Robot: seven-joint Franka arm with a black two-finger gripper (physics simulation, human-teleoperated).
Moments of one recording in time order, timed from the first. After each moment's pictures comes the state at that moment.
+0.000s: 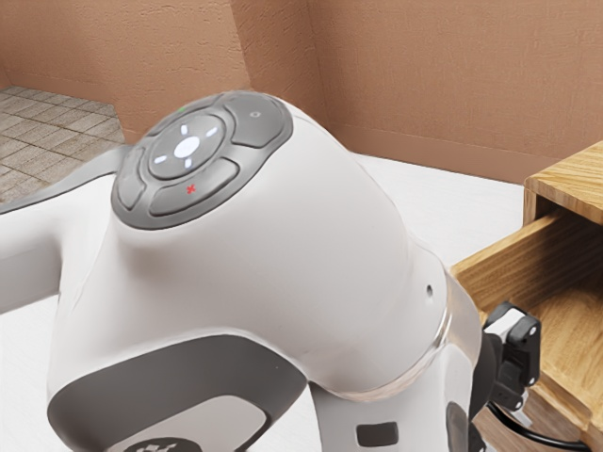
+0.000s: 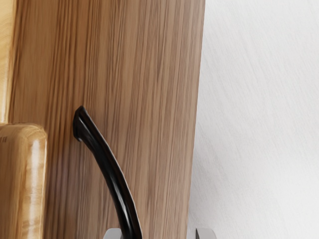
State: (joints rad) arm -0.17 -0.26 -0.54 -1.83 0.04 2.06 1.15
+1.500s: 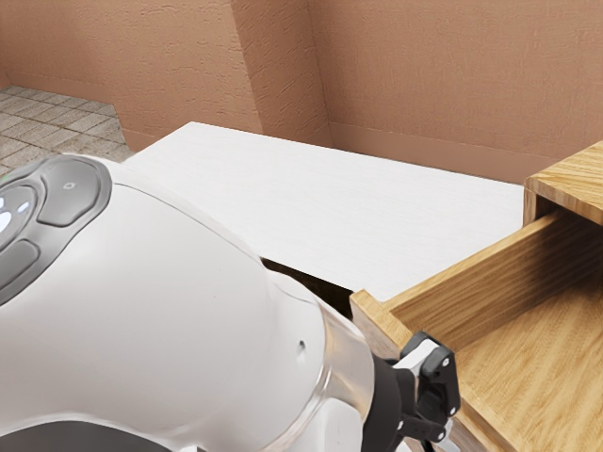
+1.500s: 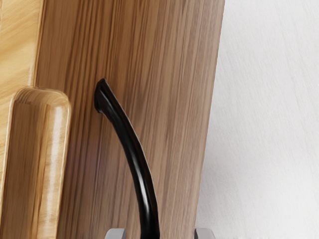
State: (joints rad) arm -0.17 -0.48 -0.52 -2.02 -0.05 2.07 1.15
